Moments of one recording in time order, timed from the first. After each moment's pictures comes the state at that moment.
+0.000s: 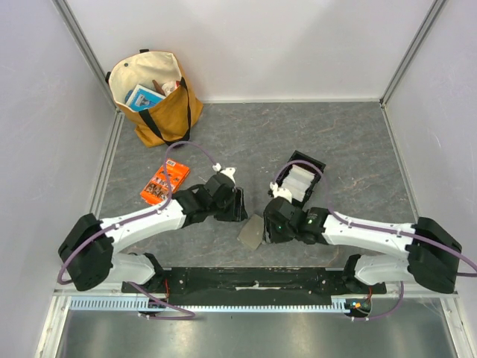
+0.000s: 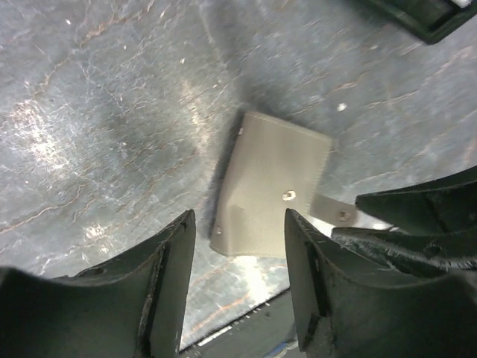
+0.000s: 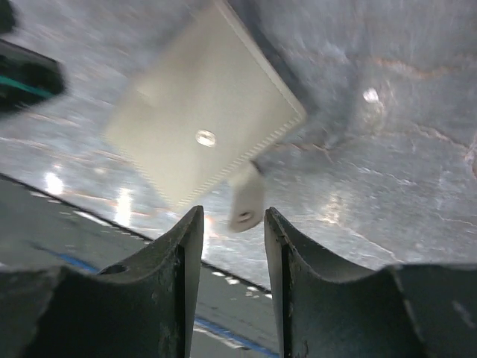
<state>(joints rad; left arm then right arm) -0.87 1.32 0.75 -0.30 -0.02 -0.70 1.06 1.27 0.63 -0.39 0.14 0.82</state>
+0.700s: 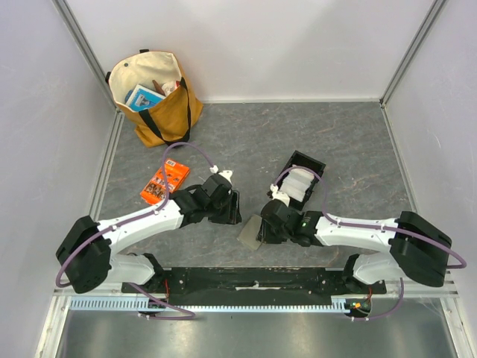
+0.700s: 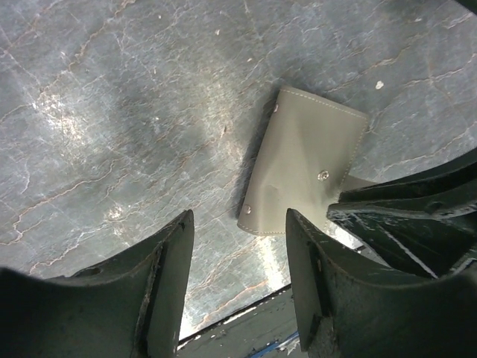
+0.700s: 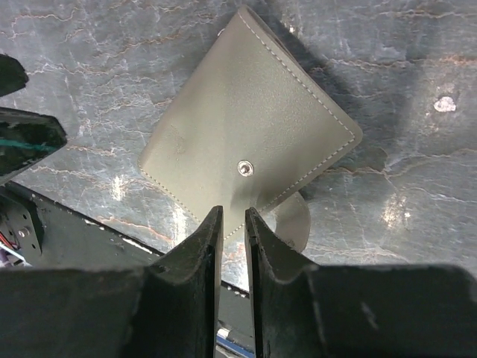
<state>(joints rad) -0.85 1.28 0.79 -0.44 -0.02 -0.66 1.06 1.34 0.62 -0.21 0.12 1.00</state>
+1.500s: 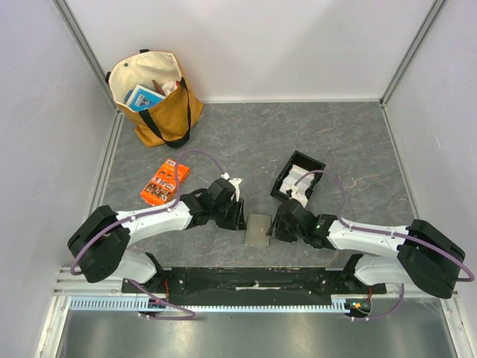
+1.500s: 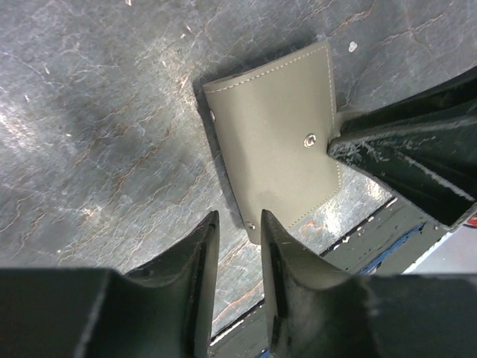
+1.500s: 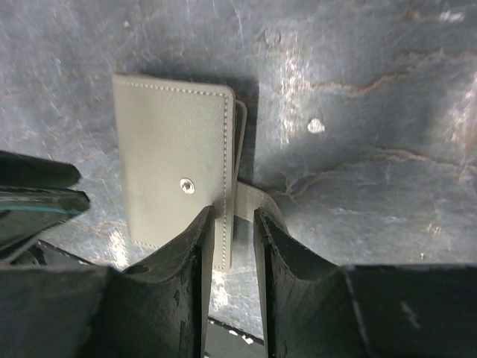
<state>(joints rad) -0.85 1.39 0.71 -0.23 0.17 -0.62 0.95 1.24 0.46 -0.13 0.13 1.06</state>
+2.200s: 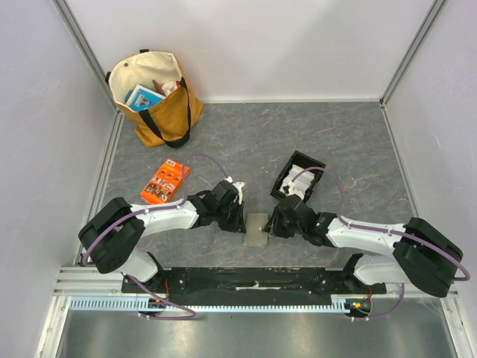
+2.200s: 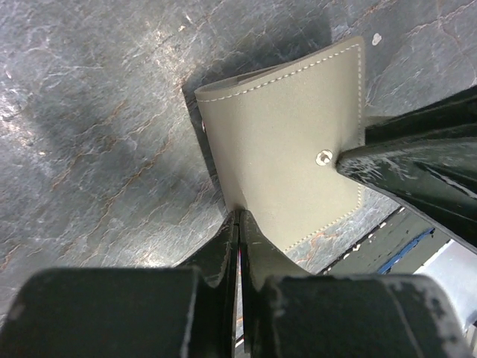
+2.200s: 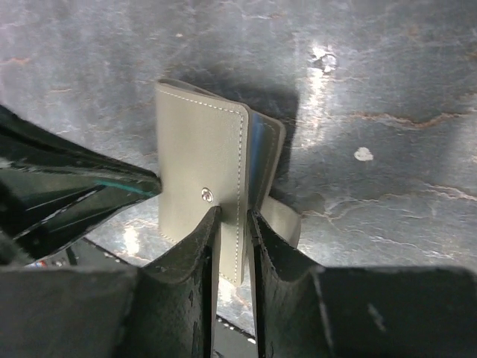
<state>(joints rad) -0.85 1.50 0.69 -0.14 0.22 -0.62 0.91 1.28 0.46 -0.01 0.04 1.02</state>
